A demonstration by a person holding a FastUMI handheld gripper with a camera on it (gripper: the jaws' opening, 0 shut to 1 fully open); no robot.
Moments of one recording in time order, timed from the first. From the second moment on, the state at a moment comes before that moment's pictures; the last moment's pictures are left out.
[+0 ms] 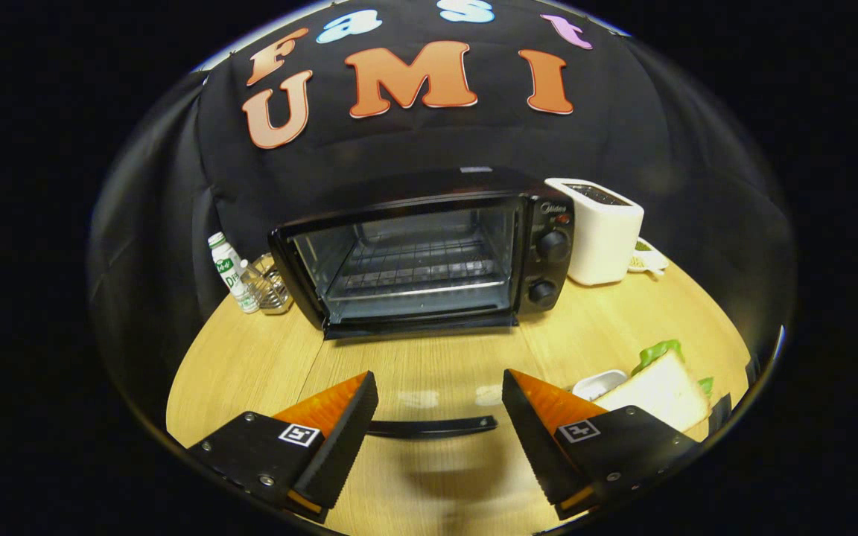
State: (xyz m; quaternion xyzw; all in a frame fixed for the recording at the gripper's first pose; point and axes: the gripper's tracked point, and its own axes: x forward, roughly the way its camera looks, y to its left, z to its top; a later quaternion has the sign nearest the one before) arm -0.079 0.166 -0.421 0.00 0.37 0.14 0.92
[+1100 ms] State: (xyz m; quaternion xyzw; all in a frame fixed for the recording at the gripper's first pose) arm -0.054 -0.038 -0.388 0.00 0.51 0.17 0.84
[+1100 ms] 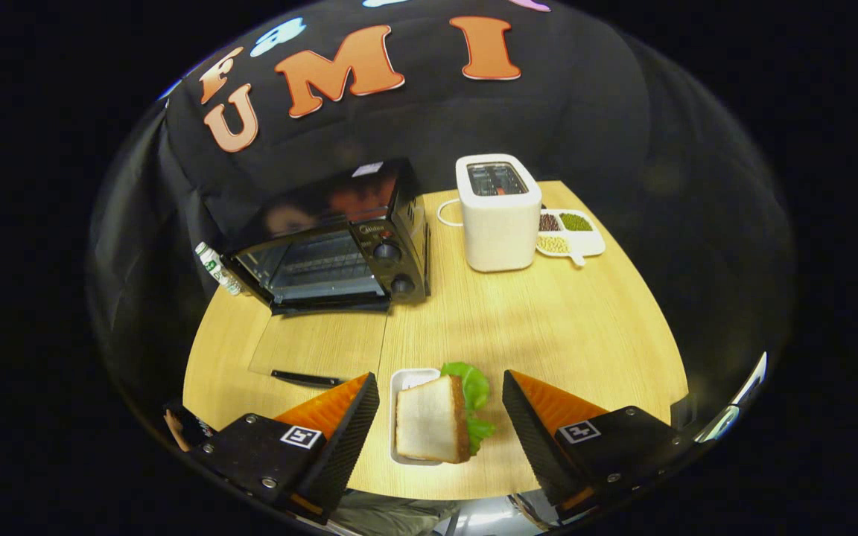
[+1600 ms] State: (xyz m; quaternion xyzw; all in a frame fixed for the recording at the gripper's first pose) arm -0.073 -0.043 -0.448 0.05 0.63 0.20 0.75
